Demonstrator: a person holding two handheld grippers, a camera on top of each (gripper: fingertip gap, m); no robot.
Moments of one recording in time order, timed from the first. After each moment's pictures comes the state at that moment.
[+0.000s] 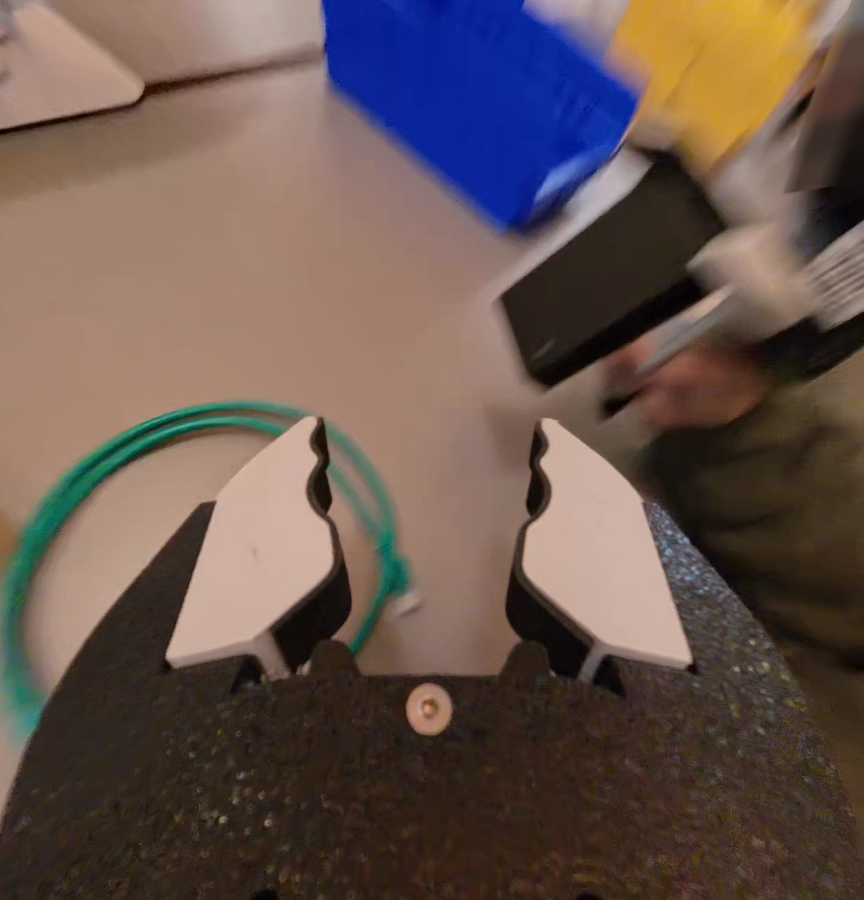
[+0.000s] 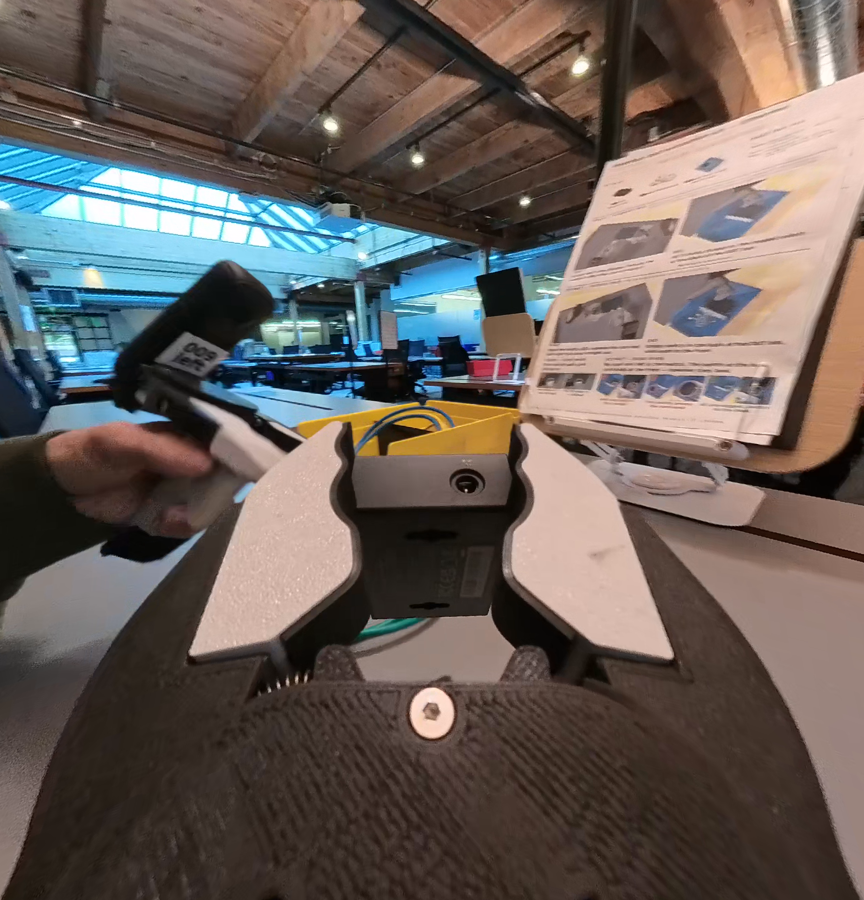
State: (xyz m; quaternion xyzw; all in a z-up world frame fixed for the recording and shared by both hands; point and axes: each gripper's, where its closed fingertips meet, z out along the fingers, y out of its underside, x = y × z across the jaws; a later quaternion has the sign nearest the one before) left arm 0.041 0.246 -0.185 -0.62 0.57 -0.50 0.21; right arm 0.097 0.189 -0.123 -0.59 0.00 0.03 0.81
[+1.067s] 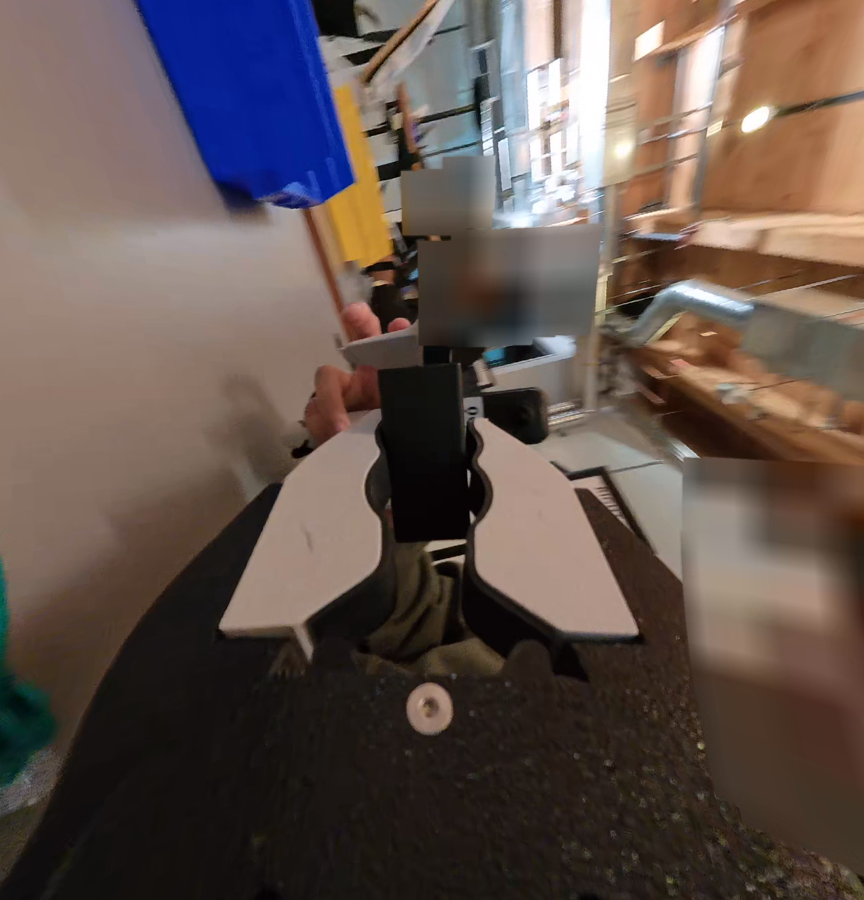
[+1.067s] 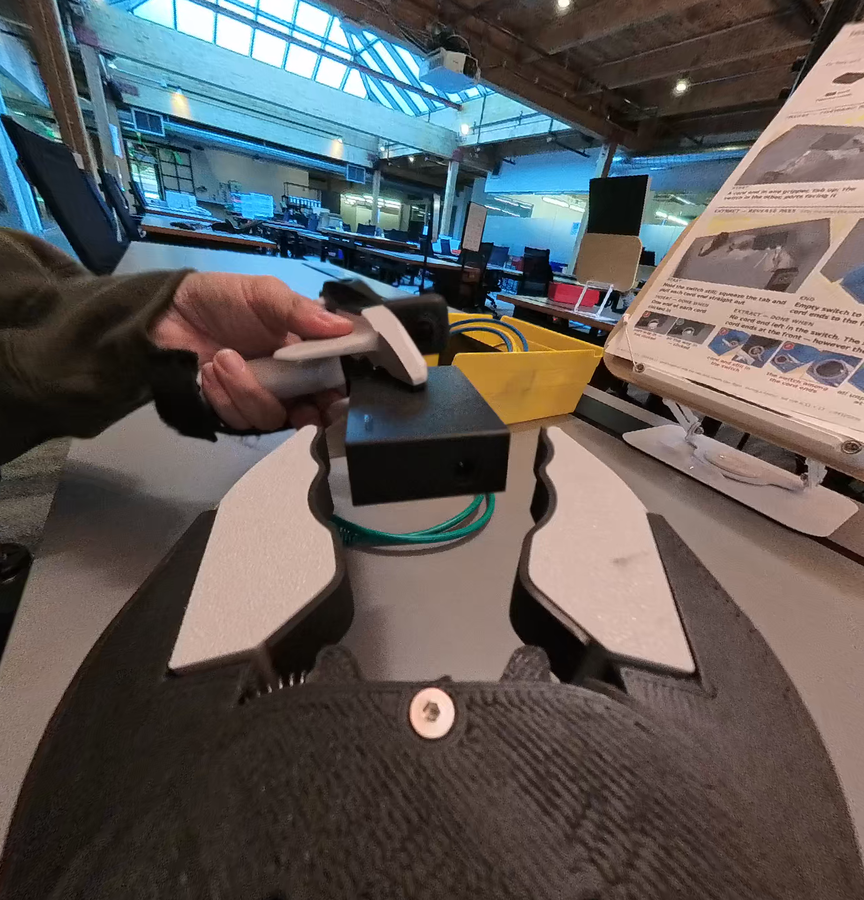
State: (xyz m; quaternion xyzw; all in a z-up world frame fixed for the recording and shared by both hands) left arm 0.060 0.207 -0.170 -0.60 0.33 -0.70 -0.21; right arm 0.064 0.198 -0.164 -0.66 -0.14 0.04 0.73
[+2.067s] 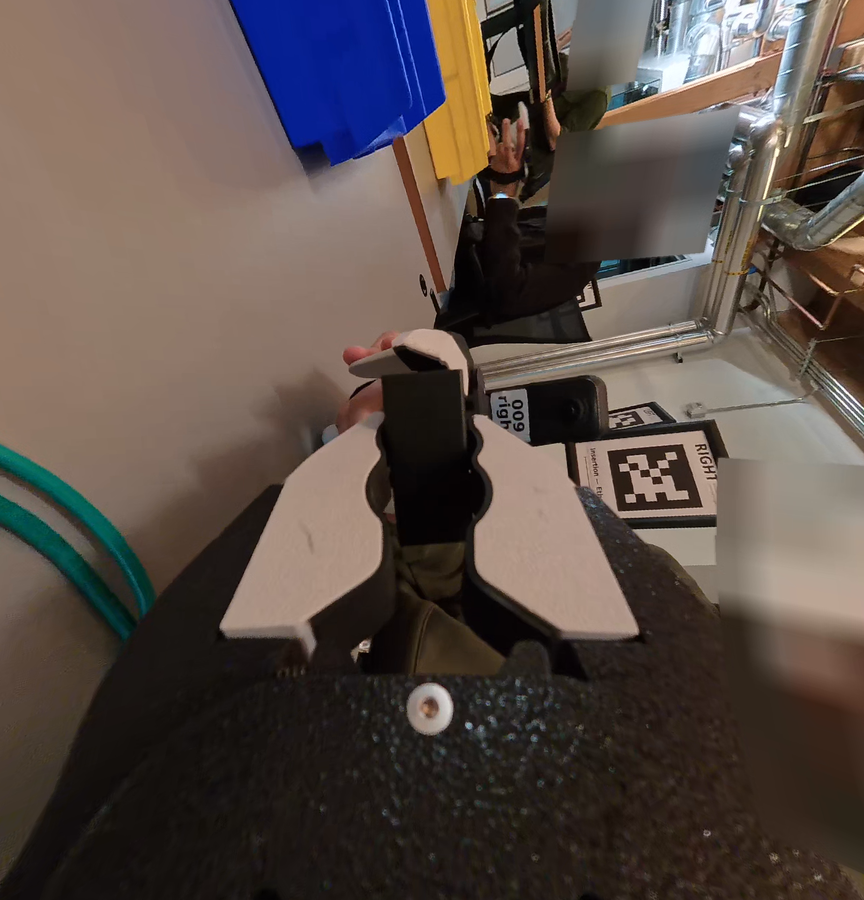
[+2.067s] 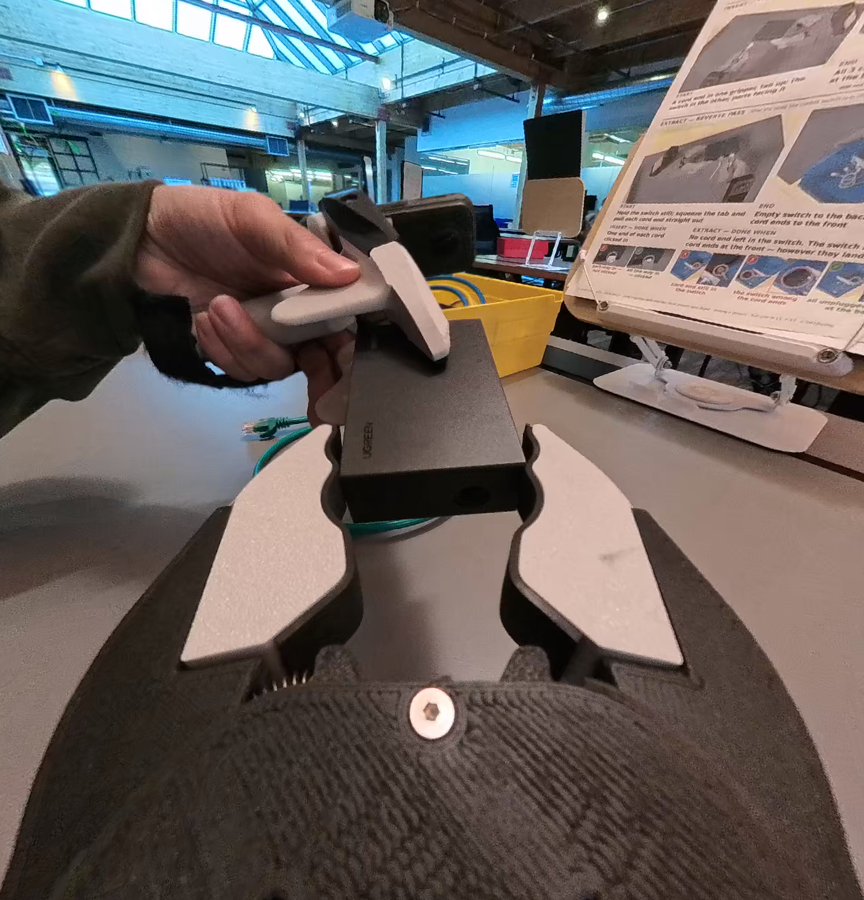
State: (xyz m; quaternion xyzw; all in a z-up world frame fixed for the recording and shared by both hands) left arm 0.084 0.221 -0.178 -0.63 0.44 -0.60 -0.22; right arm 0.079 0.222 -0.188 -0.69 -0.06 0.02 0.72
